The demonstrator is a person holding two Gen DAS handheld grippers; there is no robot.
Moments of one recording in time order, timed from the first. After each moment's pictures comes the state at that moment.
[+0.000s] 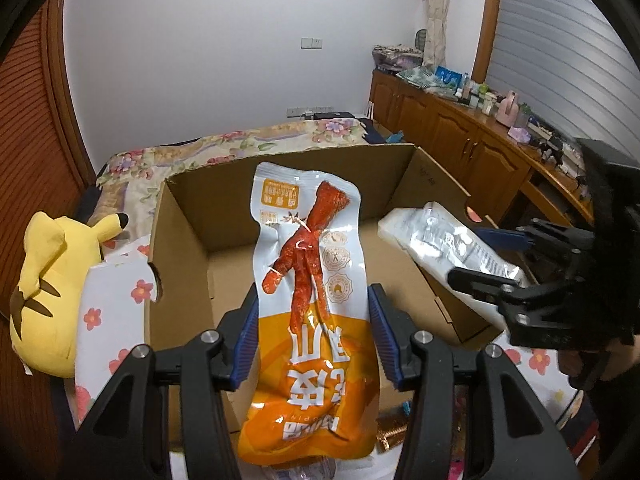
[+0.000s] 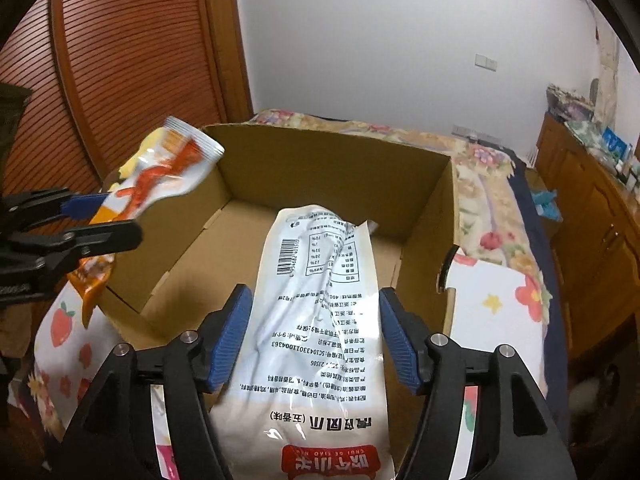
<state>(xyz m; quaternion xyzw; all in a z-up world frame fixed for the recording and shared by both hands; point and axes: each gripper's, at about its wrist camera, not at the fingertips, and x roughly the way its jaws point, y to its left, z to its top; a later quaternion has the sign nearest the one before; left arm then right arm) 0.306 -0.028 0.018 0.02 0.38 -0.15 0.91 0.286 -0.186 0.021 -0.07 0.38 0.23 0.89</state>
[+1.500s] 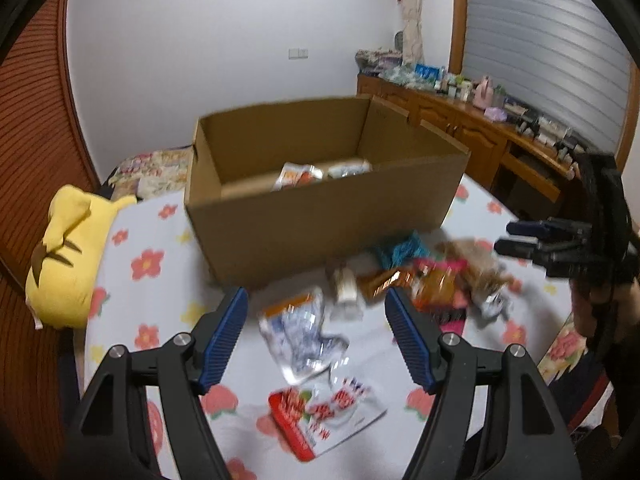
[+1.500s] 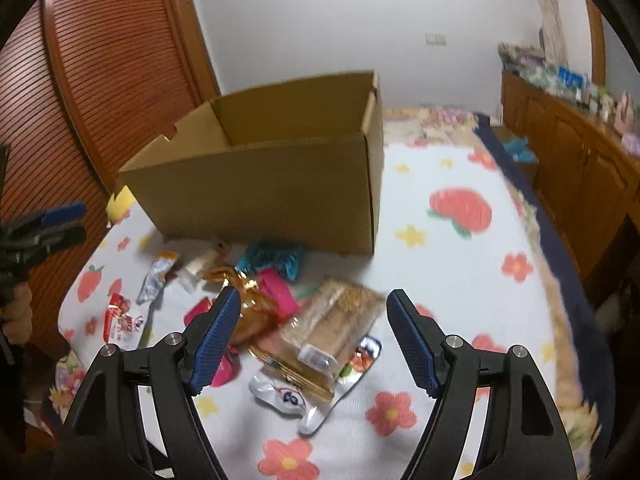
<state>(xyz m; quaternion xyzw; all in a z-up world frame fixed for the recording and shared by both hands) 0.142 0.010 -0.024 0.05 0.36 -0.16 0.92 0.139 -0.252 -0.031 0.03 0.39 0.19 0.90</state>
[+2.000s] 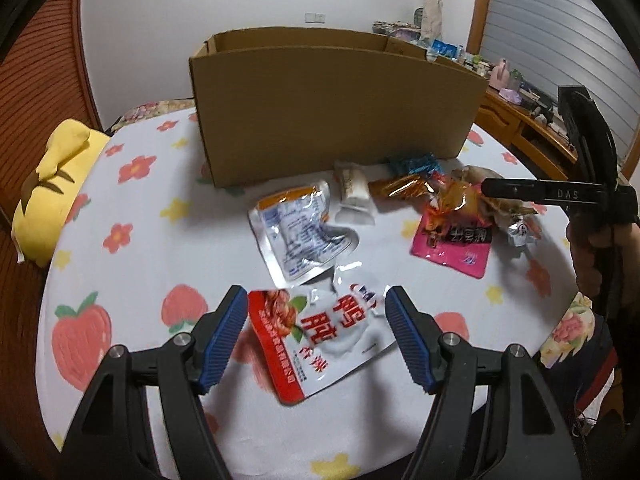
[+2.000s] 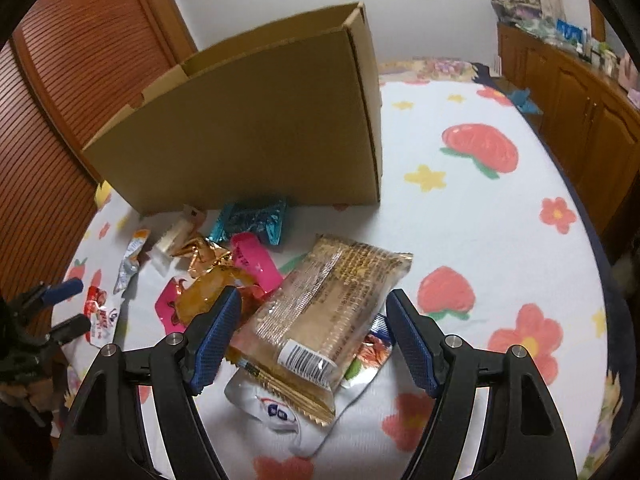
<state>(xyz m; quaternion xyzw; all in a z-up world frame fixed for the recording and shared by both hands) 0.114 0.018 -0.096 0.01 0.41 -0.14 0.90 0.166 -0.241 -0.072 0.05 0.45 0.18 0.87</state>
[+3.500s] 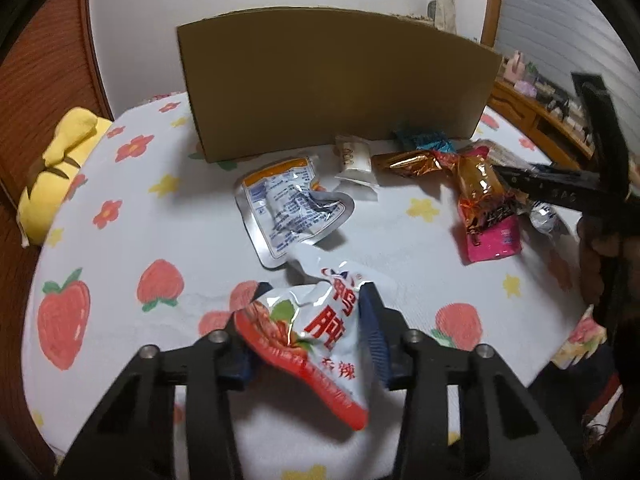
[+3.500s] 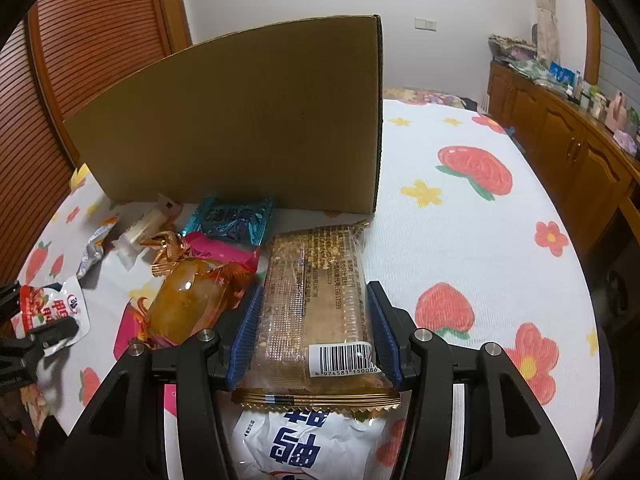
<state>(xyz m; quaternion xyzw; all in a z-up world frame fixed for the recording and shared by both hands) 0.114 0.006 -0.119 0.01 0.42 -0.12 0.90 0.160 -0.224 -0.087 -0.01 0.40 0.15 0.90</state>
